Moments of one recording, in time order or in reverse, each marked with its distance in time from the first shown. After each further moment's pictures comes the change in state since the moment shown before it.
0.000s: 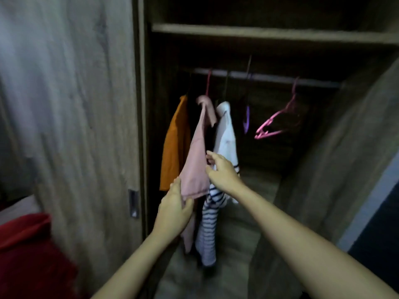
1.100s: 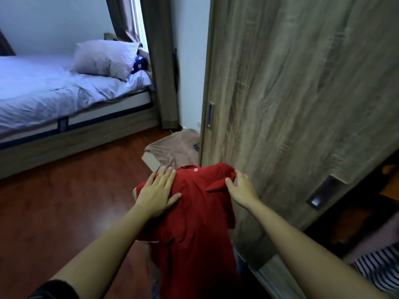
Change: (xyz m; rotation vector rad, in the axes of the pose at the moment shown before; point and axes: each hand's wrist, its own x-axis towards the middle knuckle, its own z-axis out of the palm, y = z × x) left_hand -0.106 -0.443 -0.341 0.927 -0.225 -0.349; right_hand 0.005 -0.191 0.480 0.066 -0.502 0.076
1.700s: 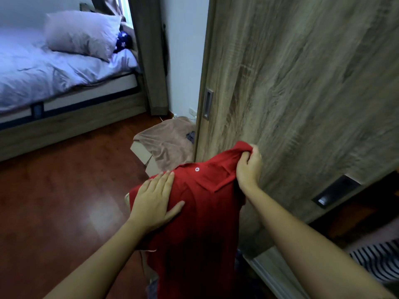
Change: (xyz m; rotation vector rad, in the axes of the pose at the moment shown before) left_hand 0.007 -0.006 0.031 -0.047 0.193 0.042; right_hand 0.053 -0.031 0.007 0.308 0.629 -0.060
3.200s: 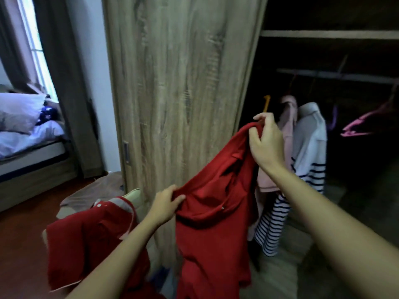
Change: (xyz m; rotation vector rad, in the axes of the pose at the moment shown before) left_hand 0.002 0.264 -0.136 -0.846 0.017 0.096; right_hand -0.004 -0.103 -0.407 -0.246 0.376 -0.529
